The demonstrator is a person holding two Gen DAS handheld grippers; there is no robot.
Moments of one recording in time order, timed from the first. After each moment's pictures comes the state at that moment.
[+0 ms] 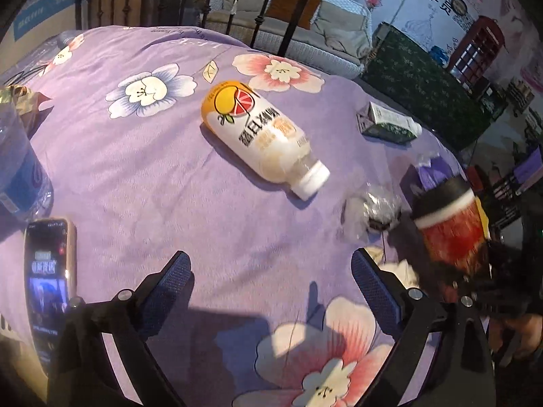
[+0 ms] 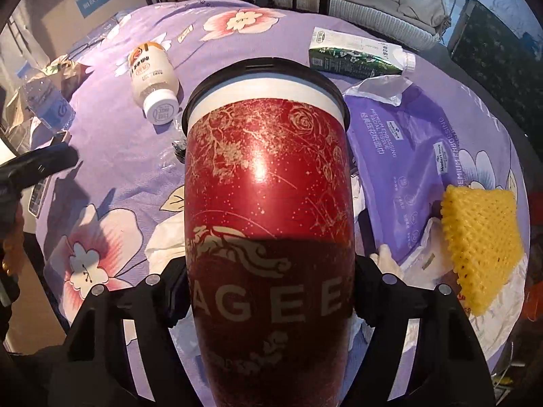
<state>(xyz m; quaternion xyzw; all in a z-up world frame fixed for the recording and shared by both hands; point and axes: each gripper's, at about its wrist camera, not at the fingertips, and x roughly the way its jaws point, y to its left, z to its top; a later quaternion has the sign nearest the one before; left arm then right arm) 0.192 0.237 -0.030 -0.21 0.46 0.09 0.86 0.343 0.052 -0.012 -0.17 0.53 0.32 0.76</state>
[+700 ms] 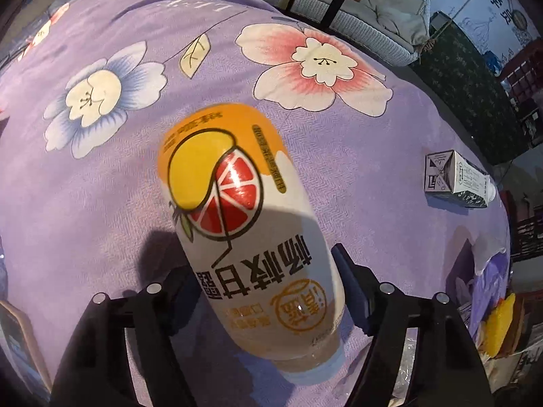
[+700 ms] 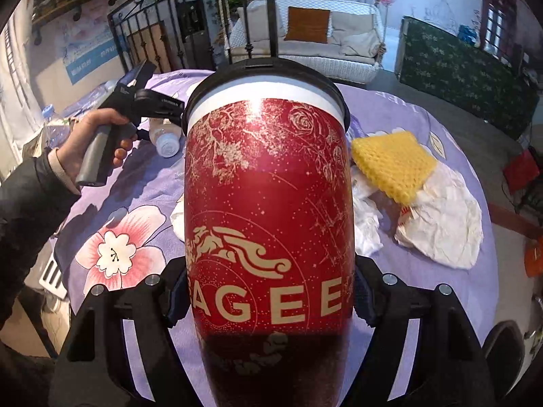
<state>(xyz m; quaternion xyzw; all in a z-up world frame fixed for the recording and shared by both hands) 0.331 0.264 -0.070 -0.24 0.54 0.14 0.80 0.224 -0.036 0.029 -0.07 0.43 0.26 0.86</state>
